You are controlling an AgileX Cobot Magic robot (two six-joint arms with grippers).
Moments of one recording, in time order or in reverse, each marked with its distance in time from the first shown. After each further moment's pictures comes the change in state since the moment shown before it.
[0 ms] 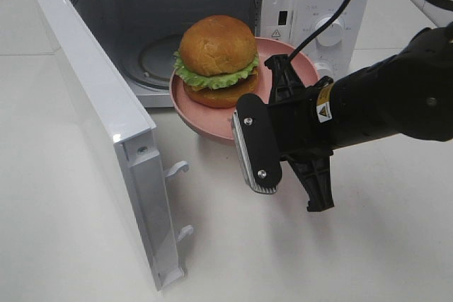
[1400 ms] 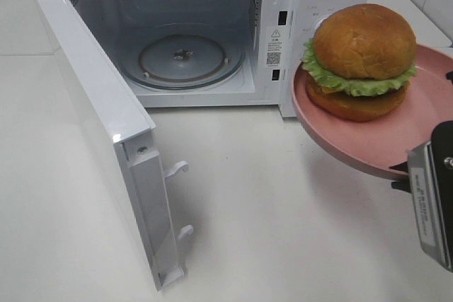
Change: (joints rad) left arm 0.000 0.000 0.000 0.000 0.000 0.000; right arm -0.005 -0.707 0.319 -0.213 0.388 0.370
